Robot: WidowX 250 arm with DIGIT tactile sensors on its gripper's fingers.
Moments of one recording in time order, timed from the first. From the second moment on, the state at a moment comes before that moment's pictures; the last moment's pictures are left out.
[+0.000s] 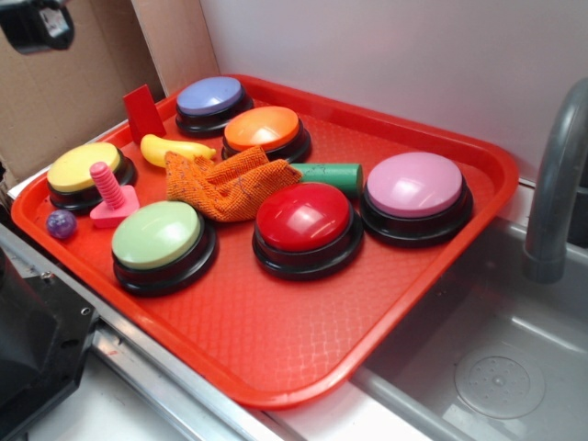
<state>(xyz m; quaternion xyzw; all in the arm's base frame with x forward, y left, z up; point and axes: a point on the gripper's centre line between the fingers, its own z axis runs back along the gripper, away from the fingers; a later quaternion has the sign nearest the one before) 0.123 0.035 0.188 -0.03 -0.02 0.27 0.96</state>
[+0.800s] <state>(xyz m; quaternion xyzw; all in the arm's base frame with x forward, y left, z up) 0.140 0.098 0.101 0.04 -0.08 0.53 0.84</state>
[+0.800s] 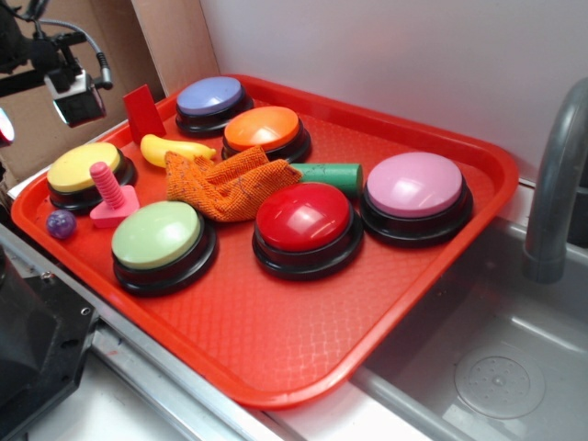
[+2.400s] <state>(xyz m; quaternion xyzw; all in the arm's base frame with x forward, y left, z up) 0.168 0.084 0.035 0.02 -0.05 0.53 0.85</state>
